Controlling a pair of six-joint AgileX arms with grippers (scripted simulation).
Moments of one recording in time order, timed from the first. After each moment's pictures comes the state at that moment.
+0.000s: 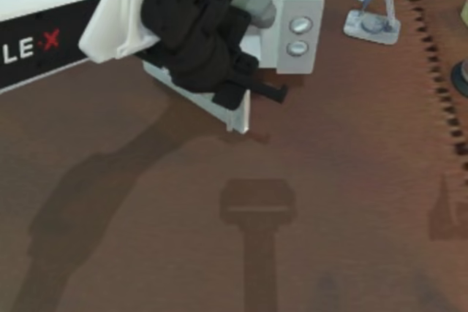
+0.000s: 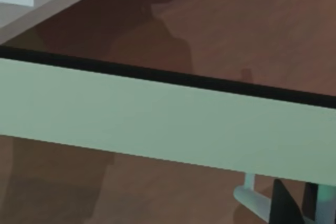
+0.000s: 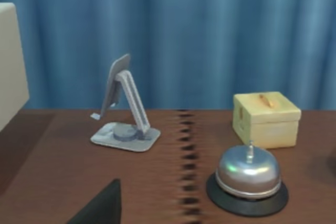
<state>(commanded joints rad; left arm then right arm) -0.63 1.82 1.45 -0.67 -0.03 -0.06 0.00 0.00 0.00 0.00 0.00 0.00</state>
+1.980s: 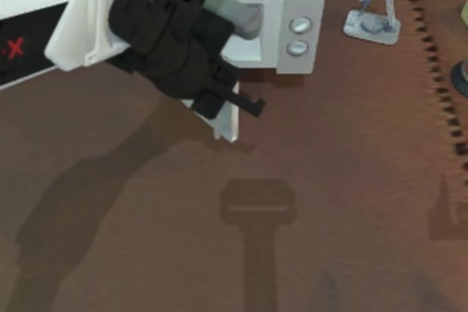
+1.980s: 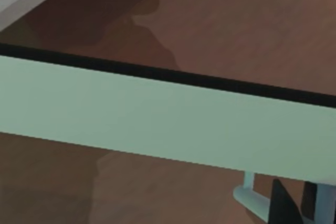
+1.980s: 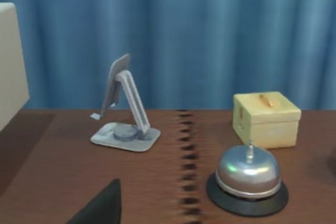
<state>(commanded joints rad) -0.58 1.75 1.37 -0.66 0.04 0.08 0.00 0.00 0.00 0.00 0.00 0.00</state>
